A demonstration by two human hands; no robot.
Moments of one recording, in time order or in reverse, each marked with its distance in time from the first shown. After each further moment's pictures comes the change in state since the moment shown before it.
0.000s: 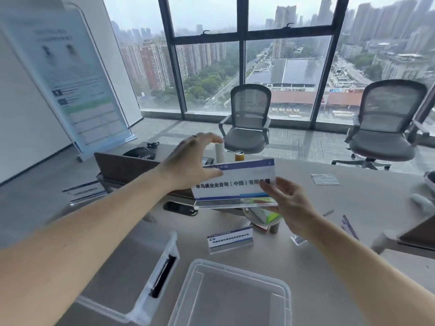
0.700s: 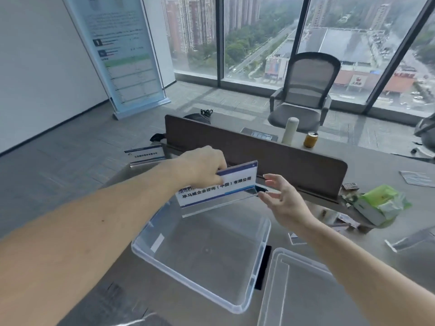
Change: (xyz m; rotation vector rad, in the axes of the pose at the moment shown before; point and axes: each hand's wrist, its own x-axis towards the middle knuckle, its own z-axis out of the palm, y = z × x) left_hand -0.099 -0.320 -0.064 0.192 -0.507 -0.158; right_hand 0.066 0.130 0.319 -0.640 -0.110 0.012
